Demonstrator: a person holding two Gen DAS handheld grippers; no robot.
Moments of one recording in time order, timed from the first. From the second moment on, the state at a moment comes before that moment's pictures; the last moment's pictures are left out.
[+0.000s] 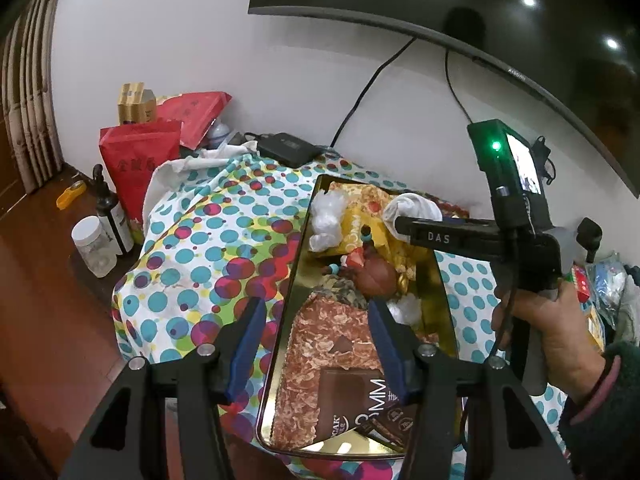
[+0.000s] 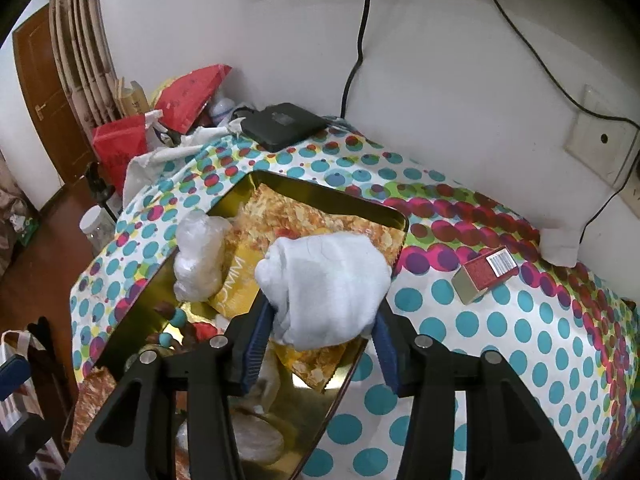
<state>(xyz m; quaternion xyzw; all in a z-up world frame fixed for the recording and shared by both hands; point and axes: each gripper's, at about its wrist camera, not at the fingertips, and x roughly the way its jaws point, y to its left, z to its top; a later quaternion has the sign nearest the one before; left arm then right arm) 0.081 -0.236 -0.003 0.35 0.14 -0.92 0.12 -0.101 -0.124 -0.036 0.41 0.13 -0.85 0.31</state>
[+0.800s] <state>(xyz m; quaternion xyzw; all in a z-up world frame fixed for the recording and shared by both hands) 0.048 -0.154 0.008 0.35 0.08 -0.93 0.07 -0.074 0.057 -0.038 0.32 0.06 -0.92 0.22</state>
